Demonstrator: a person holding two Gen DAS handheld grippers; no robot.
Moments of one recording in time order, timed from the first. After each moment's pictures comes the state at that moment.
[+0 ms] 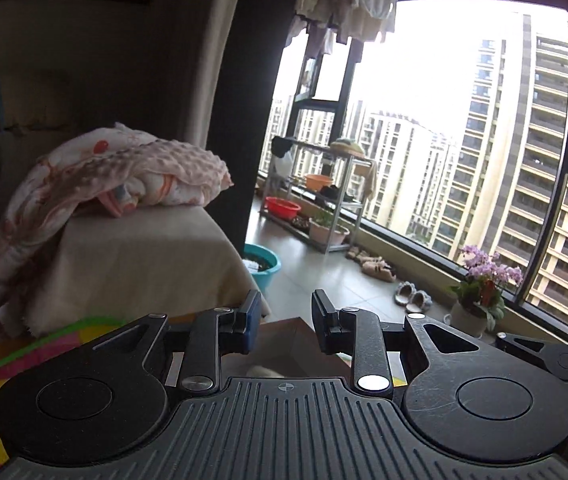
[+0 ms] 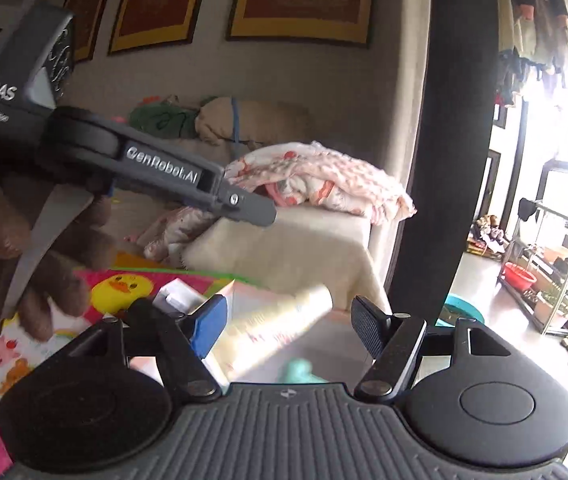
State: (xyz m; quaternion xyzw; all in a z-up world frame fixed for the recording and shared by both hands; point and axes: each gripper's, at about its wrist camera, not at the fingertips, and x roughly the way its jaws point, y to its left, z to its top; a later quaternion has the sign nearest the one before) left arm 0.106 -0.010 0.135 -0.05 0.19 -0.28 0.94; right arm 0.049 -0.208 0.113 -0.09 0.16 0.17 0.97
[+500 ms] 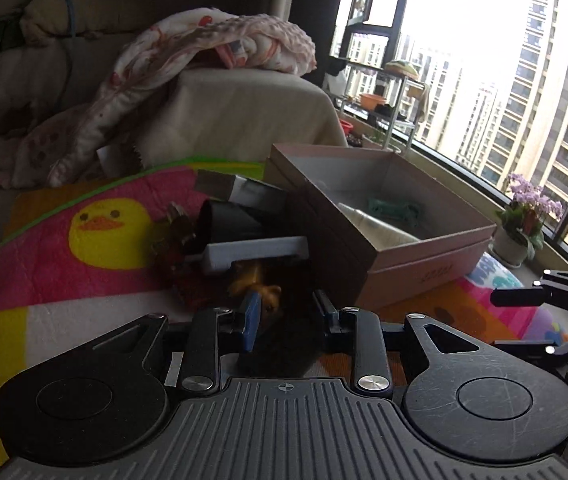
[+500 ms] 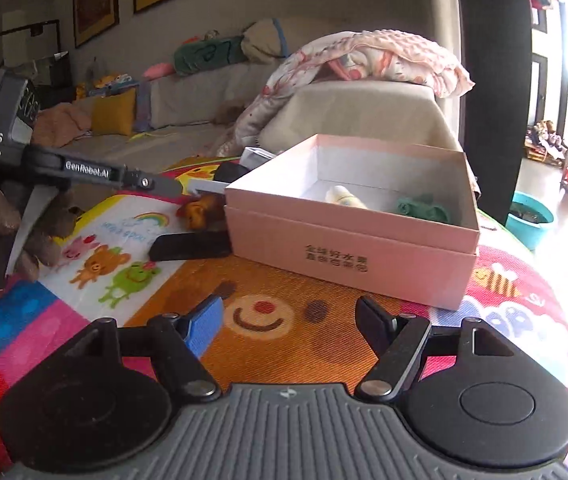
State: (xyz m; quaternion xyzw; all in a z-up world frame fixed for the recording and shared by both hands) left arm 0.044 0.097 0.033 -0.01 0.32 -0.22 0.92; right arm -0.005 -0.199 0.025 -0.03 0.28 0.25 0.93
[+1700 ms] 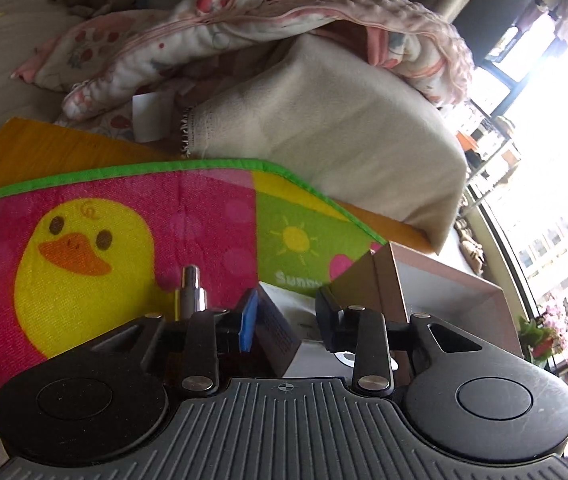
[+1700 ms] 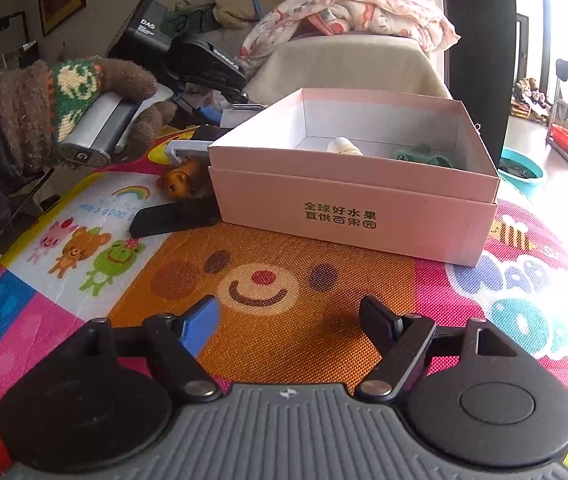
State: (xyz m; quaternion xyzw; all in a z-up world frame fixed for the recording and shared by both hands) left arm 0.205 0.098 0.034 -0.21 0.40 -0.10 0.88; right arm 0.008 -0.187 0.009 -0.01 0.34 0.21 0.92
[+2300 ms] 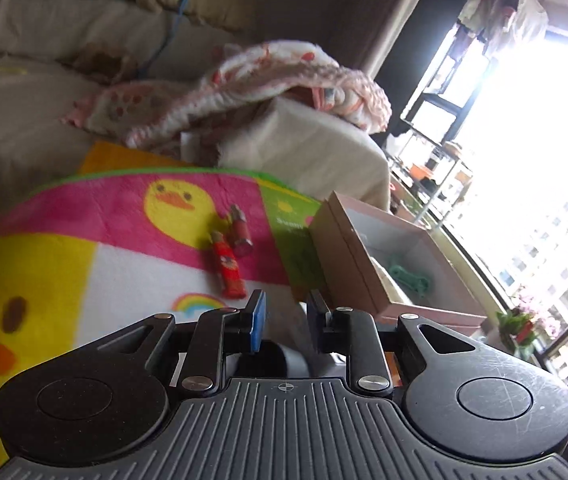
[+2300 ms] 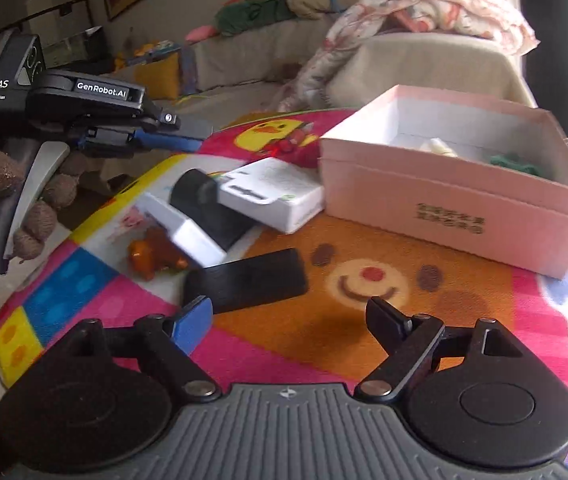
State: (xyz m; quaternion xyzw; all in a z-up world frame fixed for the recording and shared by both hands) left arm -0.008 0.154 0.061 -0.18 0.29 -0.12 0.93; right arm 0.001 -0.149 0.013 -0.02 0.36 0.33 0.87
